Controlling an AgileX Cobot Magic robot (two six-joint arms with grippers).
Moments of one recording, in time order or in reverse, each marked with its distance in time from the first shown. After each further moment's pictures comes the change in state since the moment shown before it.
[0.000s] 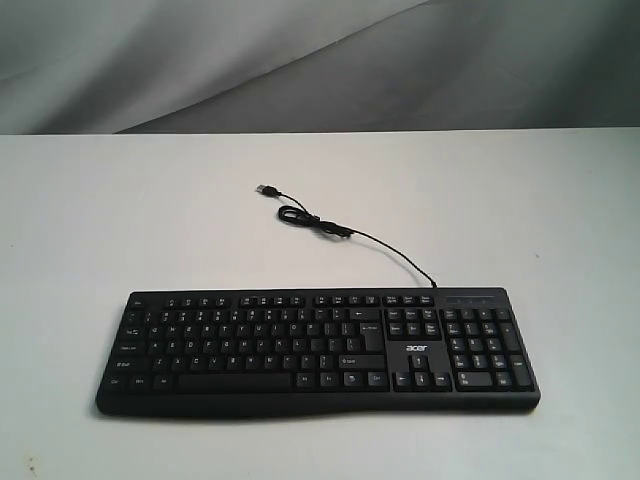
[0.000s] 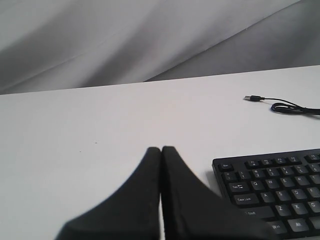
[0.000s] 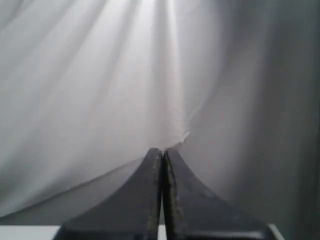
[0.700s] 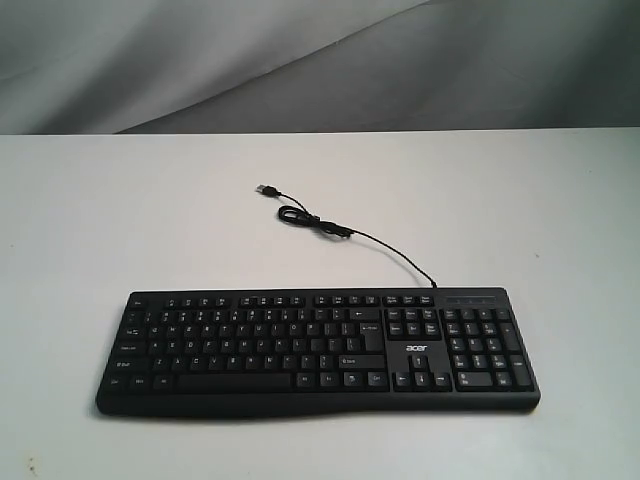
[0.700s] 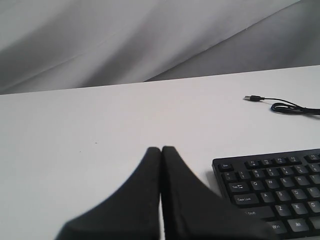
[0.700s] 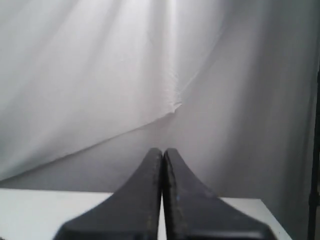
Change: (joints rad) left arm 0.000 0.000 0.000 0.000 0.000 0.000; right arm 0.000 -0.315 0.517 -0.031 -0.274 -0.049
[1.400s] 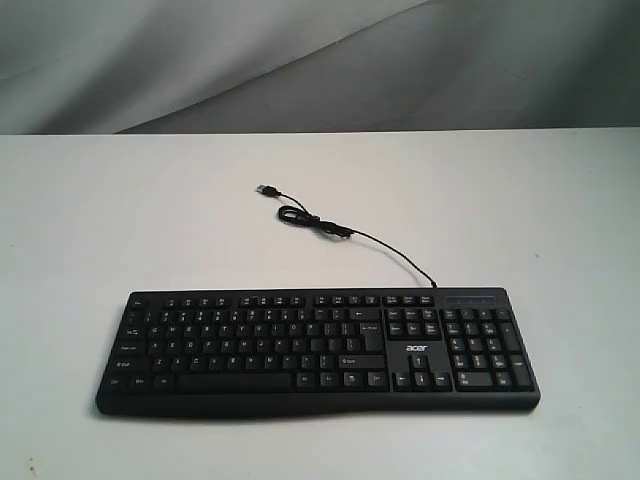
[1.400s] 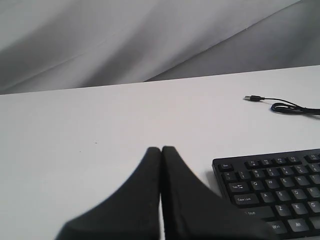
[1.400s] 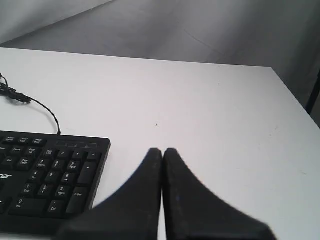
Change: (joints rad) left arm 0.000 0.000 0.000 0.000 0.000 0.000; right arm 0.000 0.002 0.000 -0.027 0.481 0.000
